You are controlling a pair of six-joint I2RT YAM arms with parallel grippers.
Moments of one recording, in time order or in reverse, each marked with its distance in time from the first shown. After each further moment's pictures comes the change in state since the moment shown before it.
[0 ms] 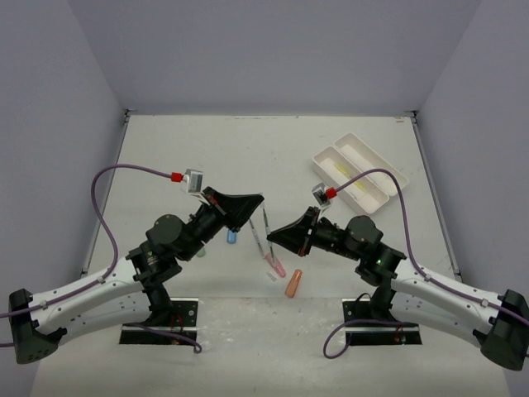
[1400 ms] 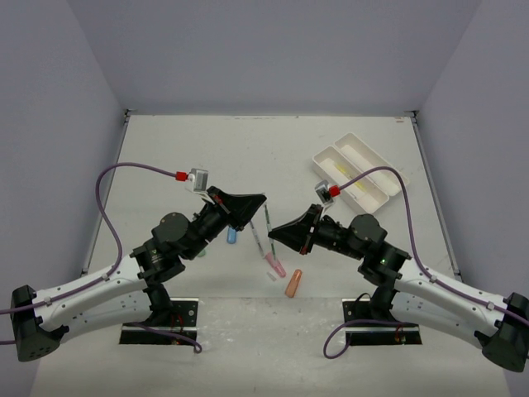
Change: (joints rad) left arm 0.000 0.037 0.010 -0.001 -0.016 0.003; right arm 0.007 -0.019 0.044 -0.060 0.024 -0.025
